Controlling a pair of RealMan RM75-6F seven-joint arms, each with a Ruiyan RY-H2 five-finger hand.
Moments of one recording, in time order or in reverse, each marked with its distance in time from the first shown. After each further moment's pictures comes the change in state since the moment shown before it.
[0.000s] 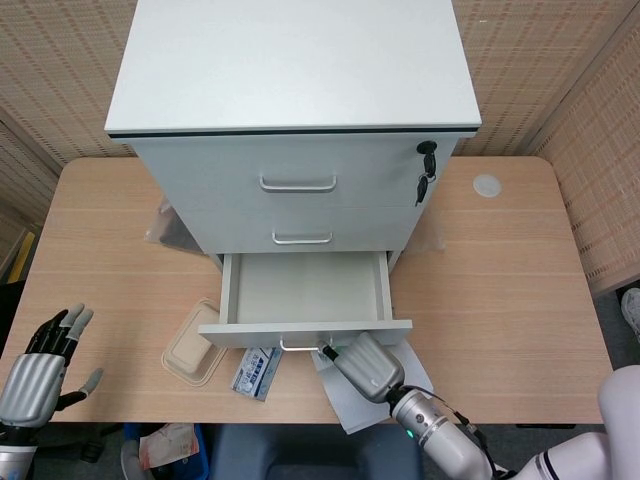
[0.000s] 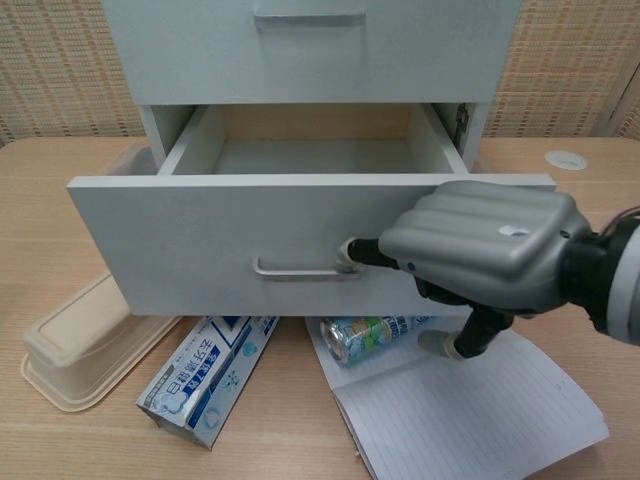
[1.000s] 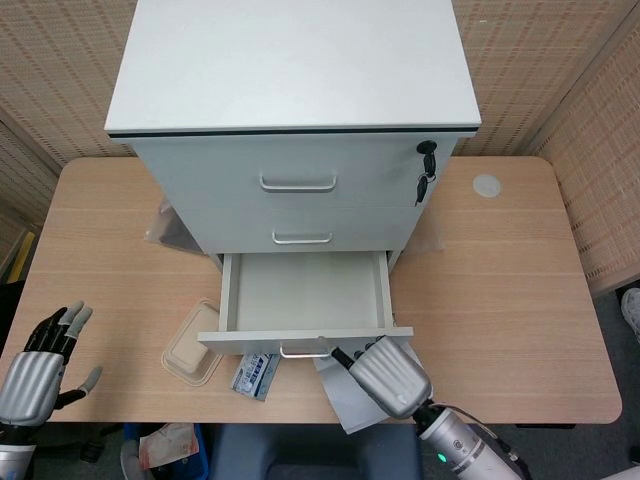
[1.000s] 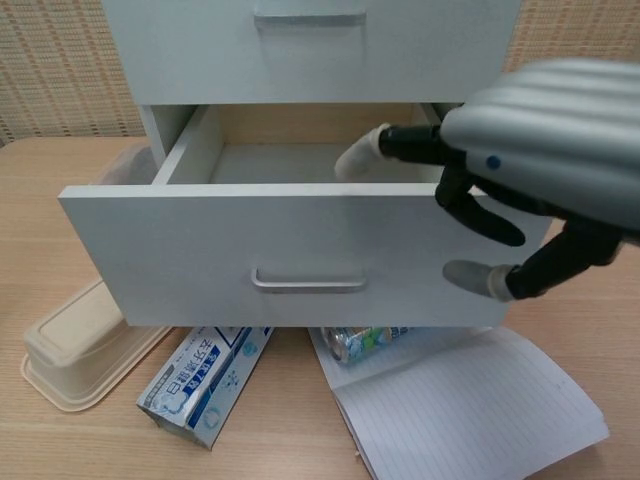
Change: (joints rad) left arm -0.003 0.011 -0.006 -0.015 0.004 0.005 0.001; right arm -0.178 0.161 -0.085 -0.104 -0.469 0.158 0.133
